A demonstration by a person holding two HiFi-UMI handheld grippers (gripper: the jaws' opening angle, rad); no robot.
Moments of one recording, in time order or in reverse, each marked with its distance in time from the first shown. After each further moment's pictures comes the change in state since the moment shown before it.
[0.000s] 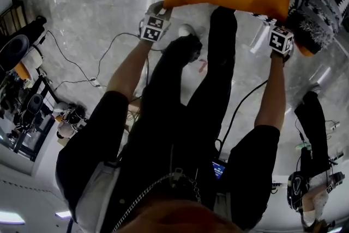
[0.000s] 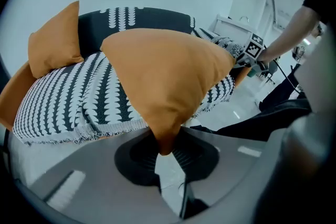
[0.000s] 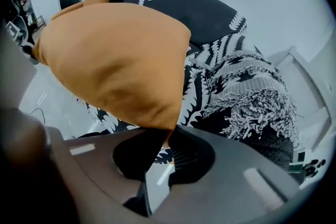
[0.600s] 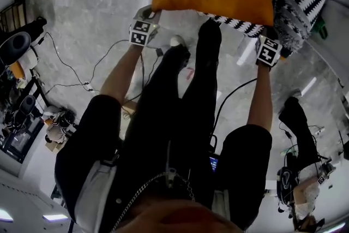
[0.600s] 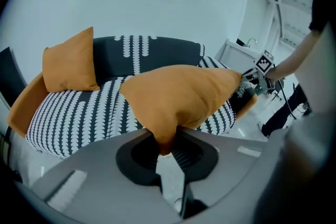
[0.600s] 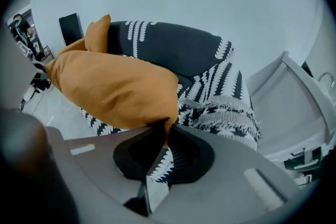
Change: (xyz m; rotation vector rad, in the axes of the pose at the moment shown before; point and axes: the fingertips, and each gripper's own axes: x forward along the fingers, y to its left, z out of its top) left arm -0.107 0.042 0.135 -0.082 -0.127 0.046; right arm -0.124 -0.035 0.118 0.106 -0.182 0.105
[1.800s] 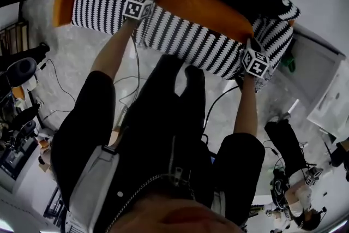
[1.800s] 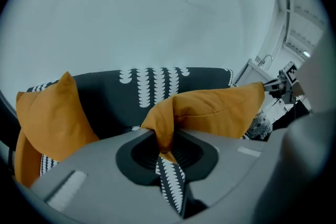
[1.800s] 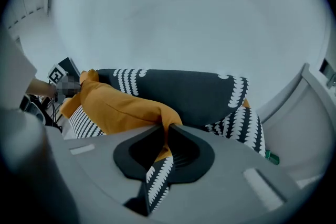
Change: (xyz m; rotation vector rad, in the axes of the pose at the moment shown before) left arm 0.115 0.194 0.352 0.013 0.054 -0.026; right arm 0.008 -0.049 0.294 0.223 -0.113 0.165
